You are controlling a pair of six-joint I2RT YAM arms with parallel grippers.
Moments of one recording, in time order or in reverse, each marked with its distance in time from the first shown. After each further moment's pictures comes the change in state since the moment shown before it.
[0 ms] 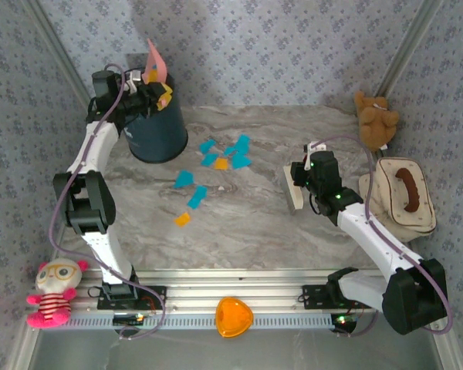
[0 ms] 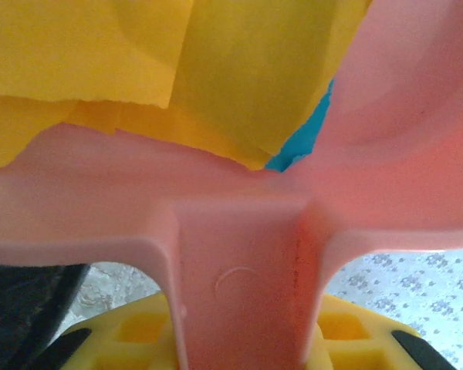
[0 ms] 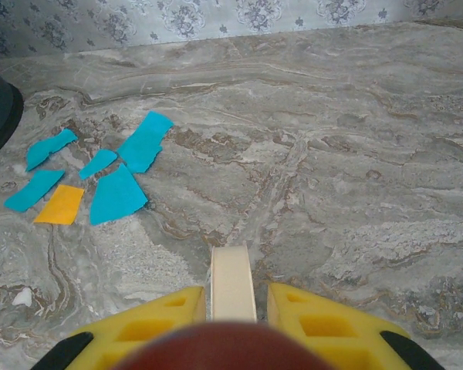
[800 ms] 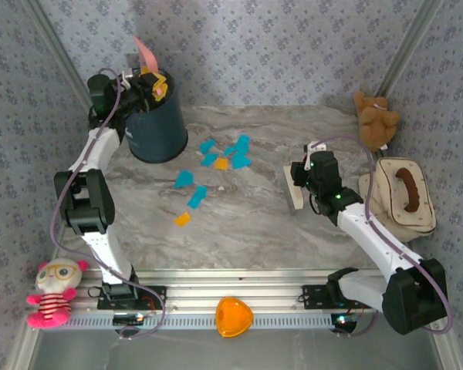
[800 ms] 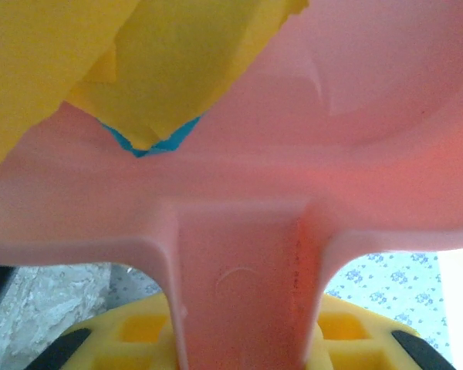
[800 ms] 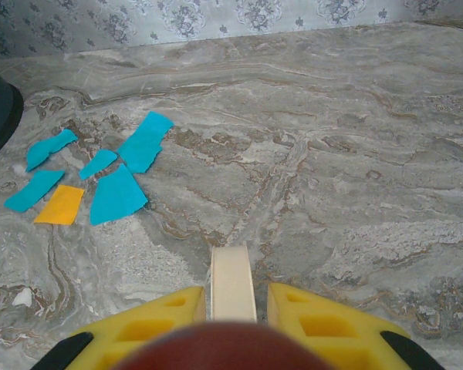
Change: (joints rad) left arm 0.013 0.000 -0.116 0.474 -0.044 -0.486; right arm 0.000 0.001 0.000 0.000 0.000 0.000
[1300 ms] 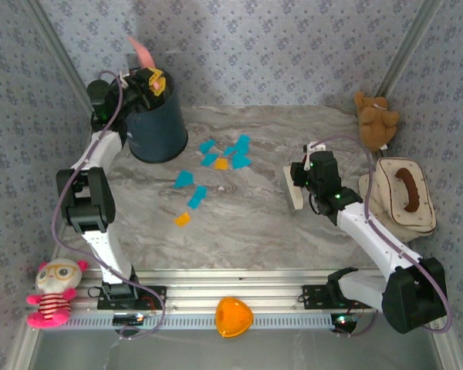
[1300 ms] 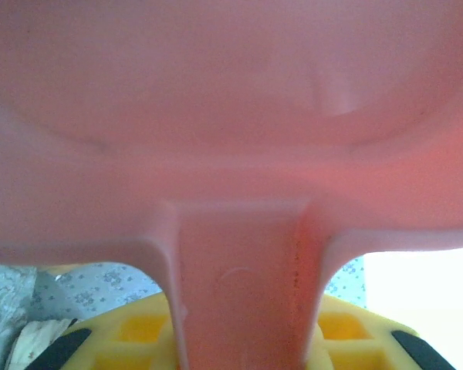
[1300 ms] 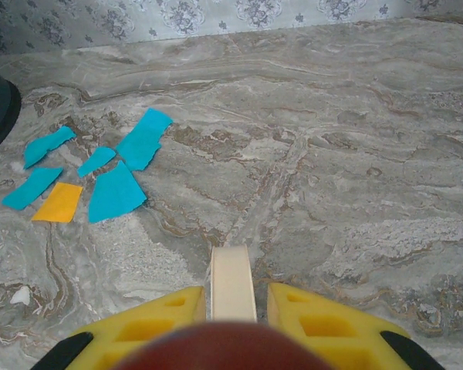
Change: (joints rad) left arm -0.005 0.022 -0.043 0.285 -0.053 -0.301; right arm 0.000 0.006 0.000 0.000 -0.001 0.000
